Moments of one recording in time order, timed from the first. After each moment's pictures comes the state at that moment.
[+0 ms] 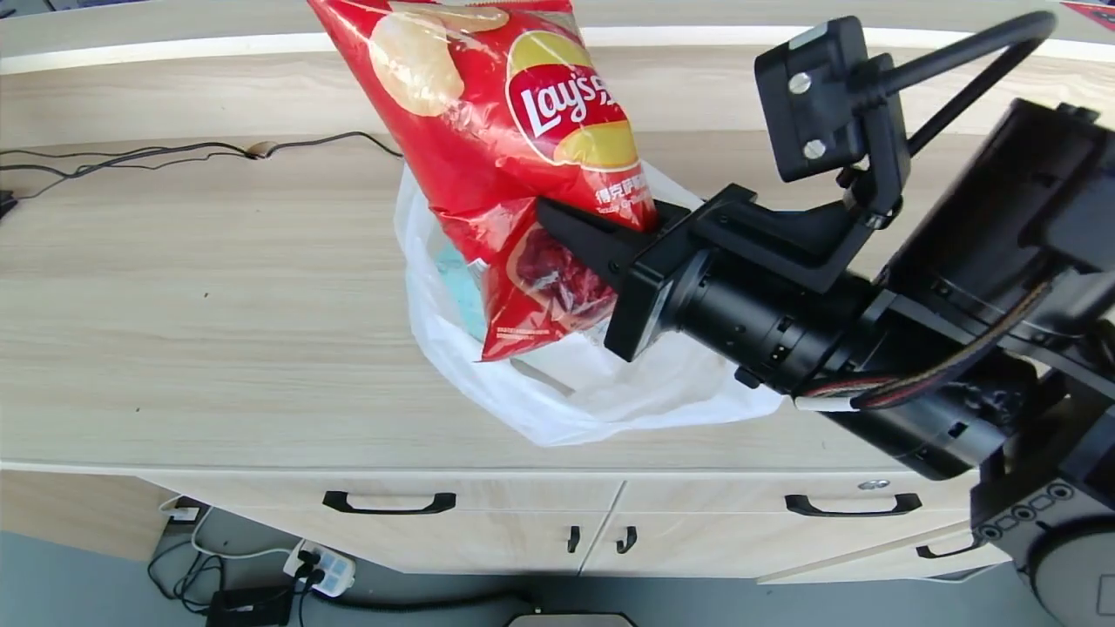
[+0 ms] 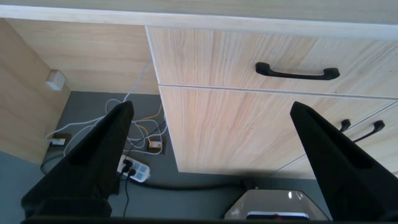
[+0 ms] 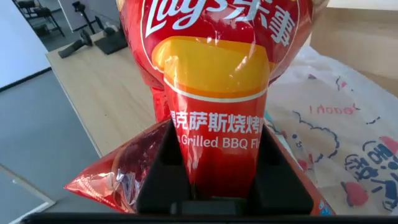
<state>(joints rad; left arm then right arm) 0.00 0.00 0.00 -0.02 0.00 0.03 0.89 1.69 -0.99 -0.99 0.03 -0.13</state>
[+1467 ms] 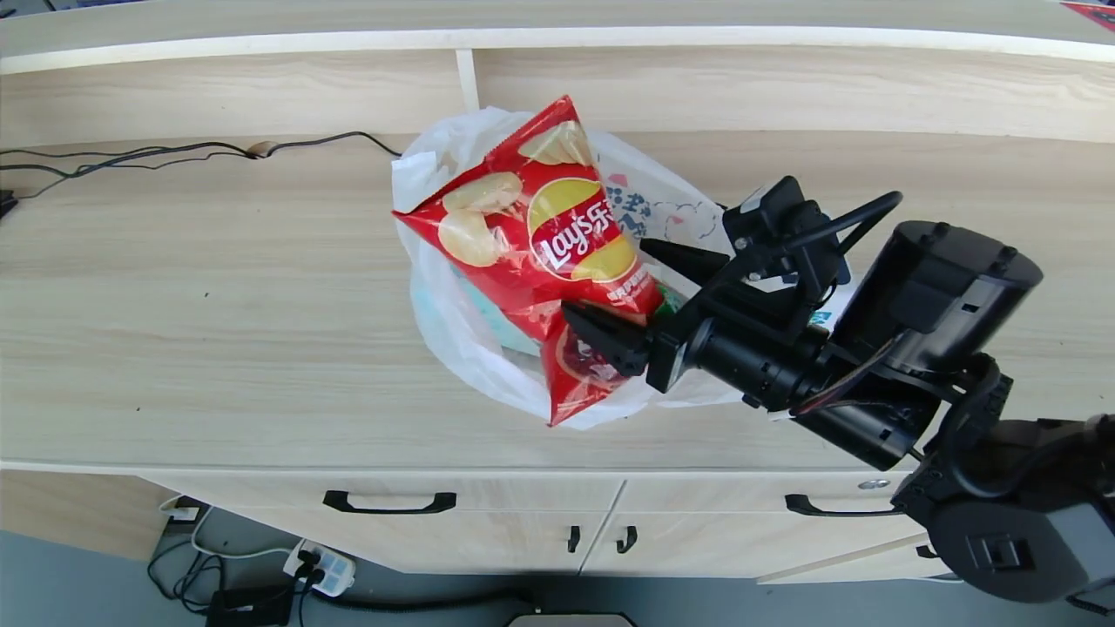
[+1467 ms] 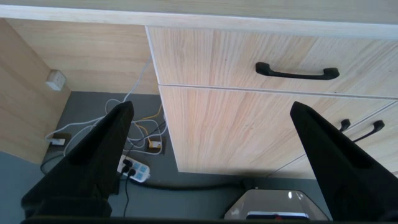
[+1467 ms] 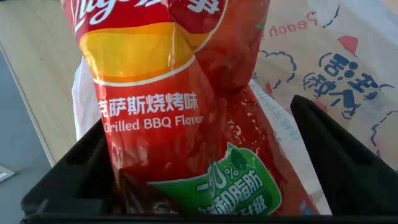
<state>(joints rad) 0.00 0.00 0.00 -0.02 0.00 0.03 0.69 1.78 -0.85 -1.12 0.15 -0.19</state>
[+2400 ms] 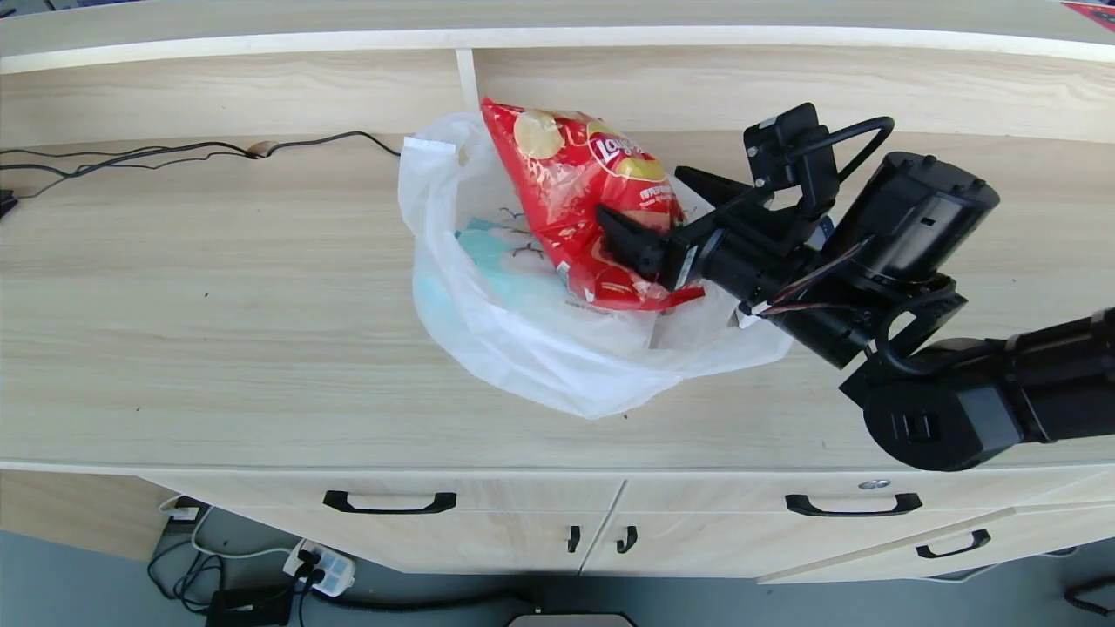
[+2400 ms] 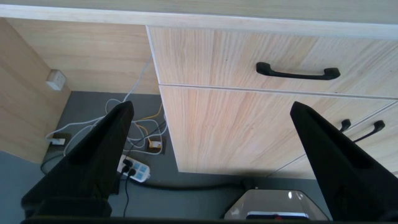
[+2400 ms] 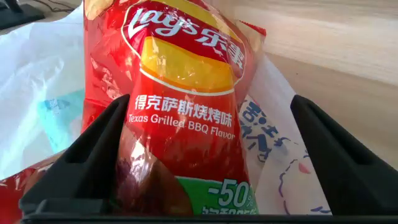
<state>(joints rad) 0.00 0.00 0.00 -0.02 0.00 0.03 0.54 1.90 -1.11 -1.11 0.16 -0.18</state>
